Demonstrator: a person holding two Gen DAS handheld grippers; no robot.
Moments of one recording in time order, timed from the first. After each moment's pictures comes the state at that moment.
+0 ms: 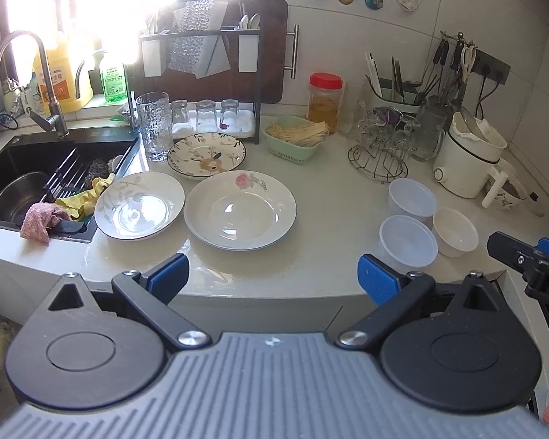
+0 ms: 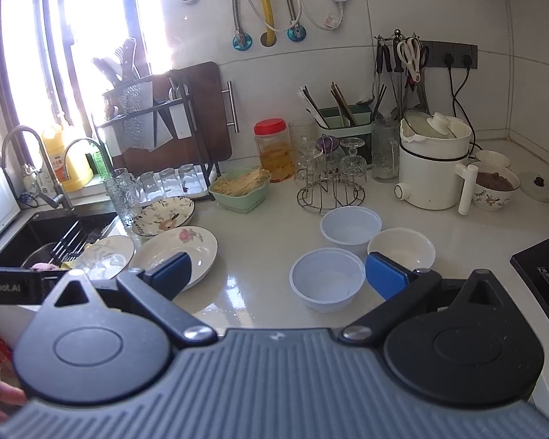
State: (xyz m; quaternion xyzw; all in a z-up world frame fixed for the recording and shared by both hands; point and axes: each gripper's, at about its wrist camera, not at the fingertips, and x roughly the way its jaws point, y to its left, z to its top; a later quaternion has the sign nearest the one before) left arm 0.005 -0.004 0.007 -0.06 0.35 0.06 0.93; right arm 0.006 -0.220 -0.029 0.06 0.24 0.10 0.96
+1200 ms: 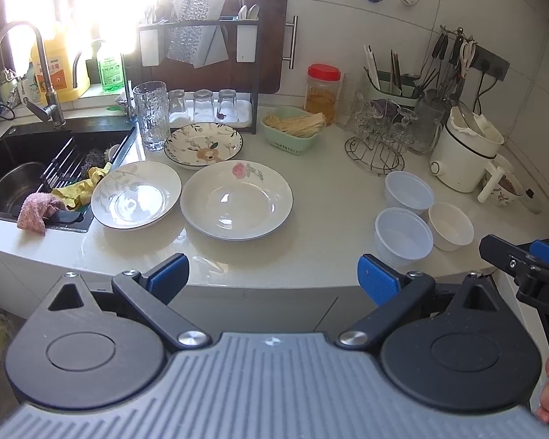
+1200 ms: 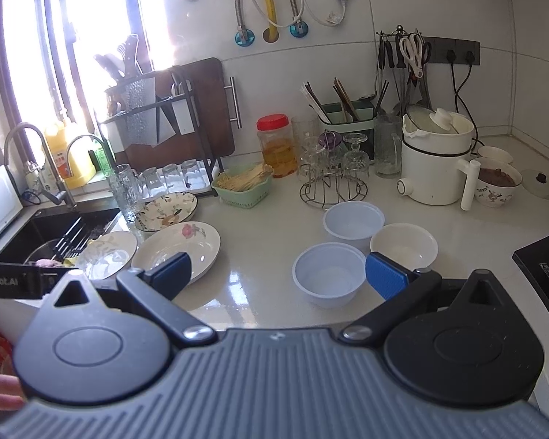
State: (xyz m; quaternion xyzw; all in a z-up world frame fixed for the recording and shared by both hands) left arm 0.005 -0.004 0.008 -0.06 0.37 0.05 0.93; right arm 0.005 -0.220 -0.035 0.05 0.25 0.10 0.96
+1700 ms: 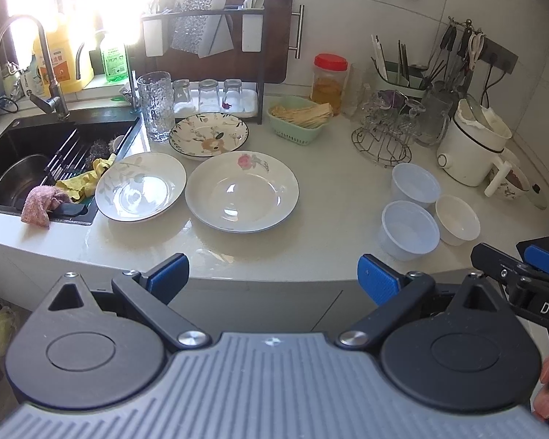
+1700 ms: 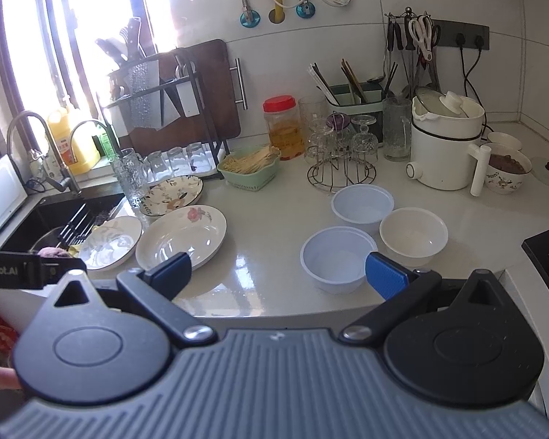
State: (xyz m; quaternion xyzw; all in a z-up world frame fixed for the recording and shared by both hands) left arm 0.013 -0.001 0.010 -0.06 0.39 0.06 0.92; right arm 0.014 -0.211 -0.039 0.05 0.28 0.12 0.95
